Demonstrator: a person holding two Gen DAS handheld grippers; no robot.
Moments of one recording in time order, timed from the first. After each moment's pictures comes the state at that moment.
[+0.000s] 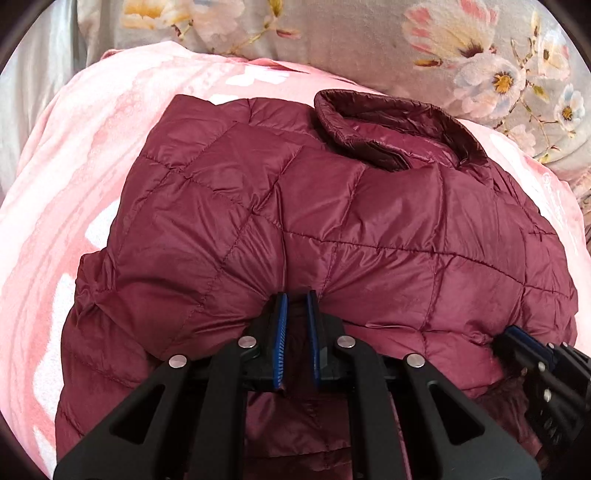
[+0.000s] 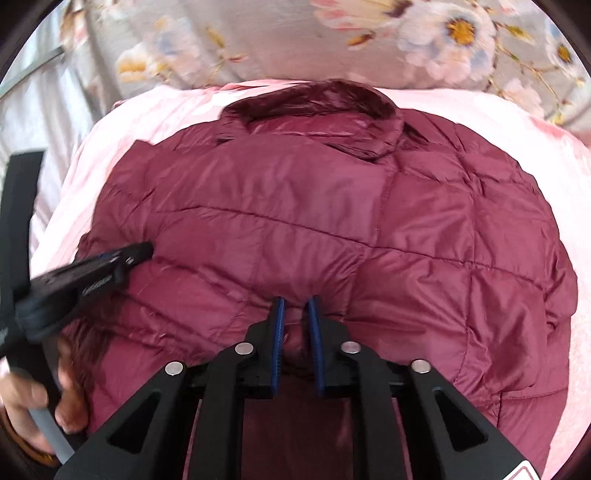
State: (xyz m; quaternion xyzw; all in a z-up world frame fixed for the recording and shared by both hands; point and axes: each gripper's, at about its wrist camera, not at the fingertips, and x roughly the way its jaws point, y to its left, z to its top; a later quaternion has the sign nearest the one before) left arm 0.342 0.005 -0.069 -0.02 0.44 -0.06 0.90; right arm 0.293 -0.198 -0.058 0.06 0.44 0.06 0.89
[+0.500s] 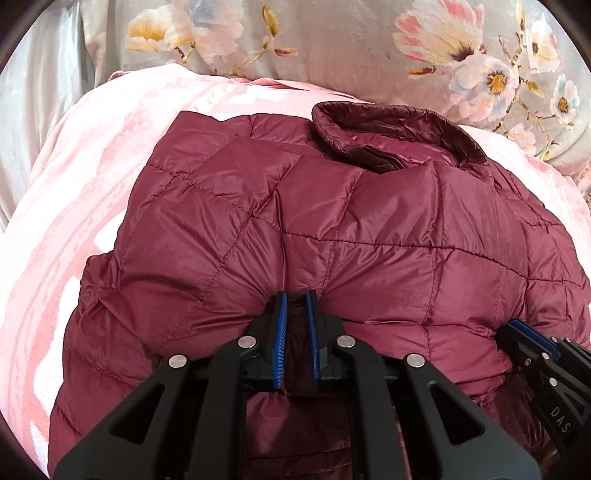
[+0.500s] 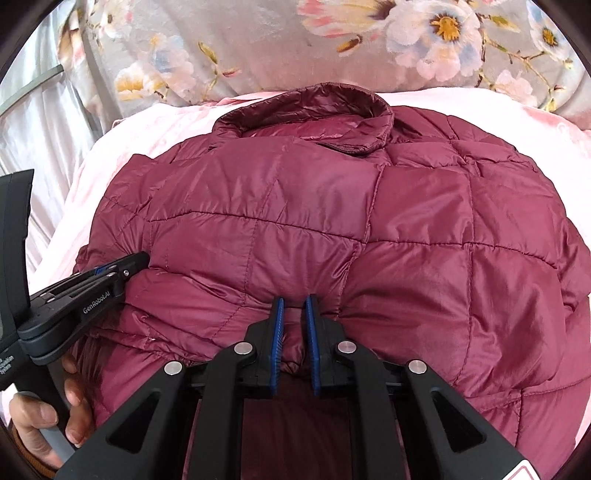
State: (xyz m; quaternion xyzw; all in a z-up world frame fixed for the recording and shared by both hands) left arm 0.335 -0.003 -0.072 0.00 0.40 -0.05 0.91; right arm 0.287 -0.202 -0.068 0.09 0.41 0.06 0.91
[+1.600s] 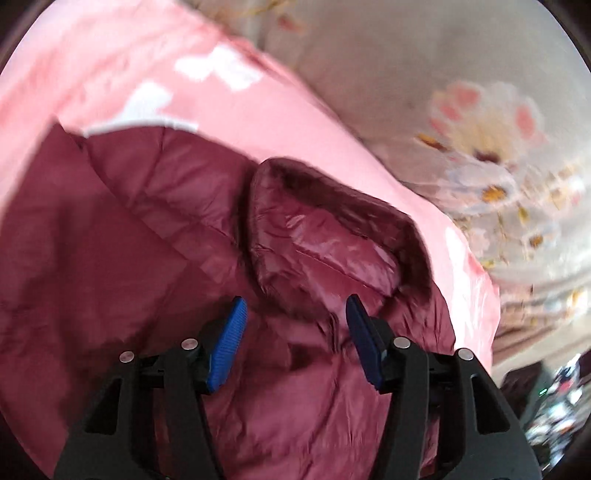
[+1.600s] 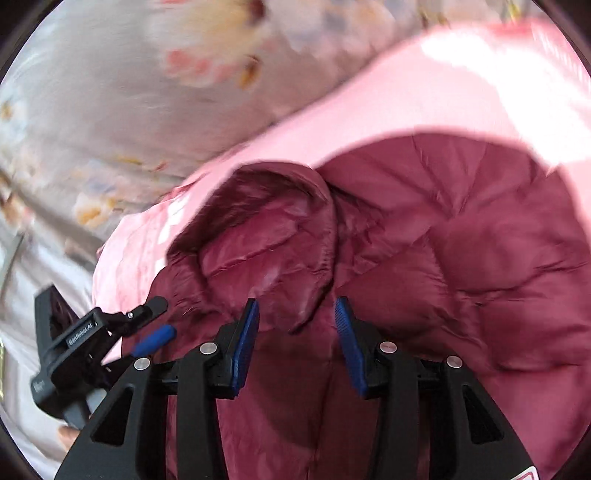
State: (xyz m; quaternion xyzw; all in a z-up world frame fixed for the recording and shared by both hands) left arm 0.489 -0.006 -0.045 -0.27 0.49 -0.15 0.82; right arm 0.410 -0.286 -0.046 0.32 0.42 0.04 0.85
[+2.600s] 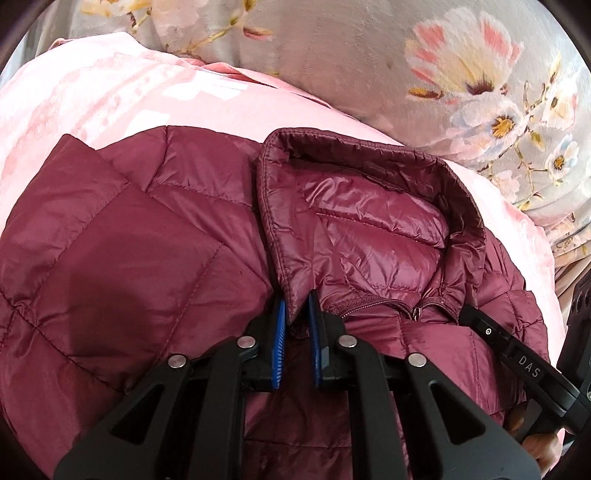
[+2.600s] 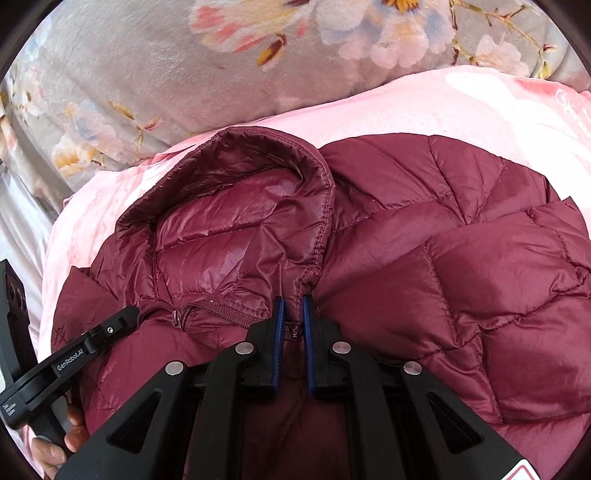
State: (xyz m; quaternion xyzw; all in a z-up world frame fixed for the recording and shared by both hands) left arm 0.450 -0.019 -0.072 -0.11 0.42 -0.14 0.89; right arm 0.411 -0.261 -0.061 0.18 0.40 0.02 0.90
